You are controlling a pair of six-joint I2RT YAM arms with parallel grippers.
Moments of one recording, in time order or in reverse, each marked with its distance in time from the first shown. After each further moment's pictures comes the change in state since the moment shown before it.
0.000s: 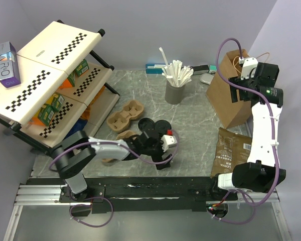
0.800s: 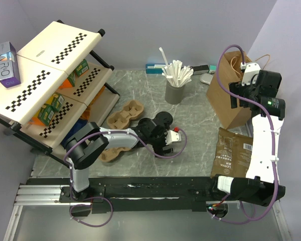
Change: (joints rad) left arm 0.087 0.194 0.241 -0.211 -0.055 0.437; right arm 0.000 -0.138 -0.084 -0.015 -0.019 0.035
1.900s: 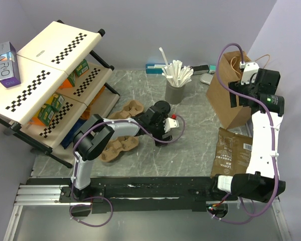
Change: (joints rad) left arm 0.134 0.146 0.180 -0.025 0.121 0.027; right arm 0.000 0.035 0.011 -0.005 0.000 0.002
